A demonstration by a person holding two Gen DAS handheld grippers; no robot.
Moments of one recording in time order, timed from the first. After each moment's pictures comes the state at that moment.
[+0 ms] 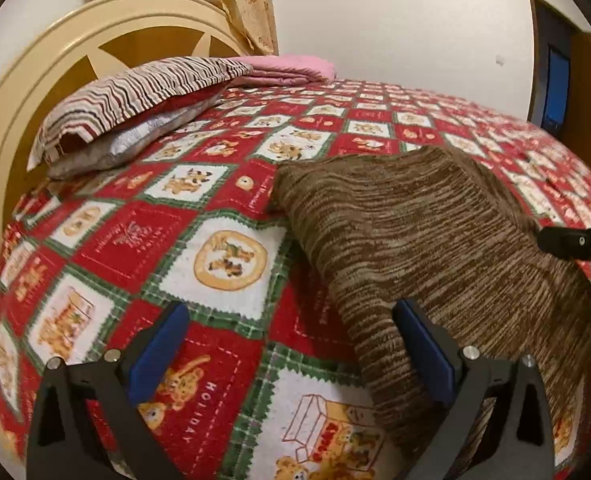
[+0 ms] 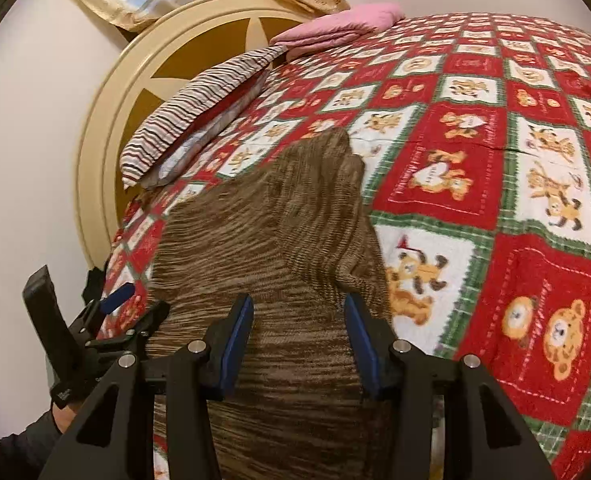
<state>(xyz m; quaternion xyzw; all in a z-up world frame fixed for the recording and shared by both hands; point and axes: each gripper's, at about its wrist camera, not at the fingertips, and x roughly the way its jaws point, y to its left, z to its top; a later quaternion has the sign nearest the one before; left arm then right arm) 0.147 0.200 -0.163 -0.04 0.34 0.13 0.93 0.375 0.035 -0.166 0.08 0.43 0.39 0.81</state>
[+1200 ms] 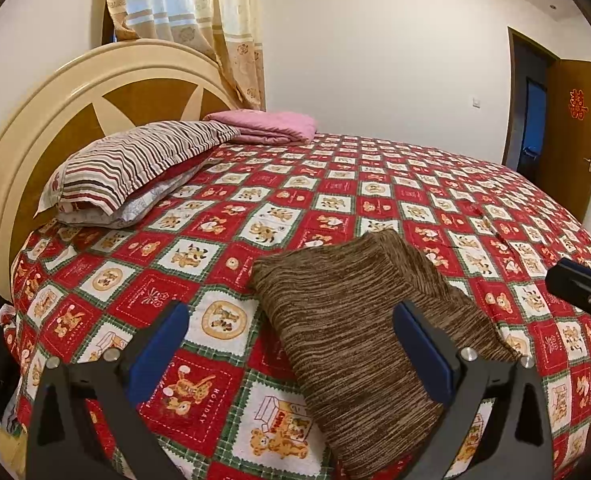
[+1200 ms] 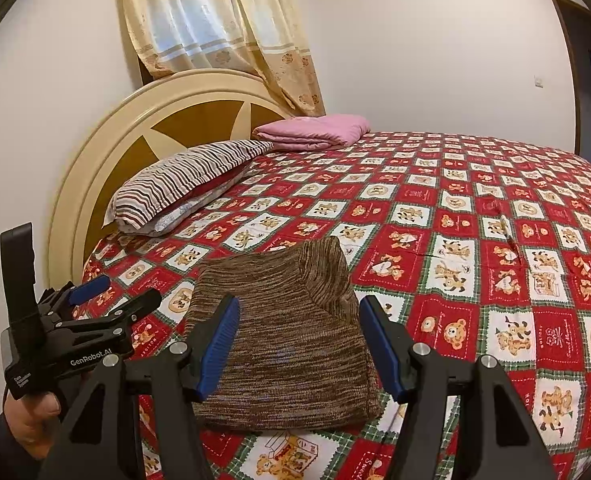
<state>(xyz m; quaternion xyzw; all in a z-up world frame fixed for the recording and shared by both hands) 0.101 0.170 -0.075 -0.04 0.26 0.11 0.96 0.236 0.024 -0.059 0.02 0.27 0.28 0.92</state>
